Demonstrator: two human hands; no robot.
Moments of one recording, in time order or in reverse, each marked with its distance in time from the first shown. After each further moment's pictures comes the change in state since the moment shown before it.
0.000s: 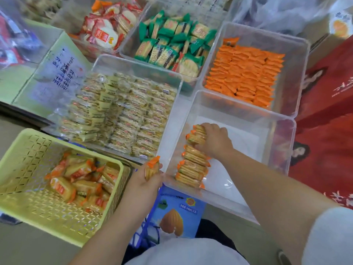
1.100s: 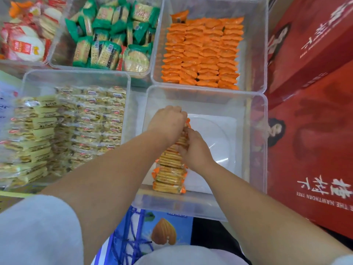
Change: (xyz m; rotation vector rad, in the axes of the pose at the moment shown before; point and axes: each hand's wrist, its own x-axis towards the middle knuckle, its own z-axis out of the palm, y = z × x) left_hand 0.162 0.114 0.159 1.662 -0.203 0.835; right_hand -0.032 0.023 0.027 0.593 0.130 0.072
